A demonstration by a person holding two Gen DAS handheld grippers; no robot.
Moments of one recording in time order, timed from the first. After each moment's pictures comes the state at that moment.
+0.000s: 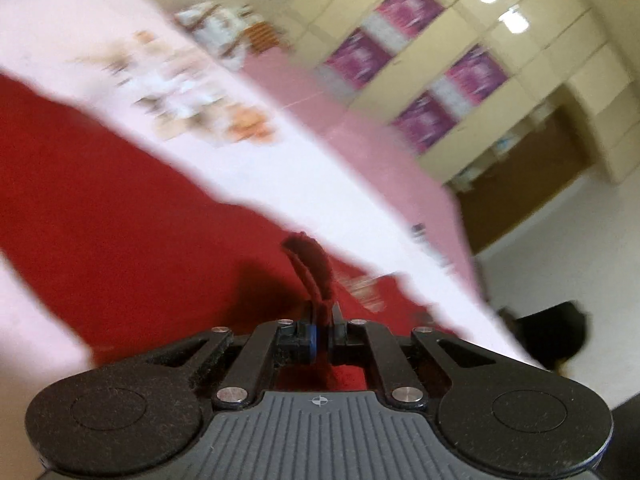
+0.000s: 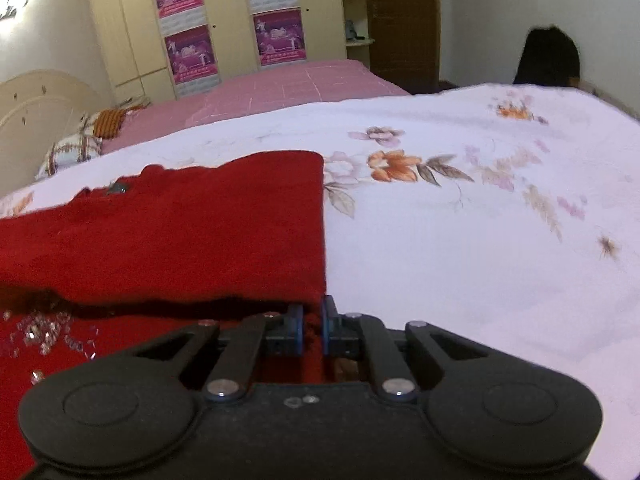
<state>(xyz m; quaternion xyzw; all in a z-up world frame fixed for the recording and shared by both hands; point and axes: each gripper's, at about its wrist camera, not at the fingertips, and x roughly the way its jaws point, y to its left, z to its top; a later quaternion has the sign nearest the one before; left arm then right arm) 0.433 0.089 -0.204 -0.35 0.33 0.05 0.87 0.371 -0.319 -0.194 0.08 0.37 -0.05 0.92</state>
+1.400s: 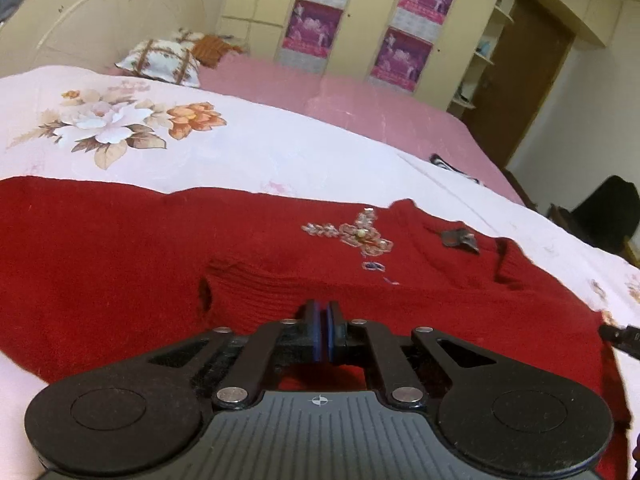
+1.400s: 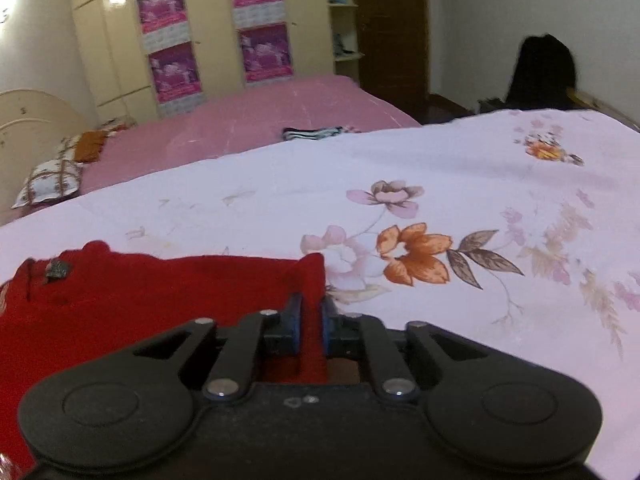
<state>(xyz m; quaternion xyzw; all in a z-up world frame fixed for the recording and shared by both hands) 0.451 0.037 -0.197 -0.15 0.37 0.02 0.92 0.469 -0.332 -0.200 0.10 0.35 -0.08 0.93</state>
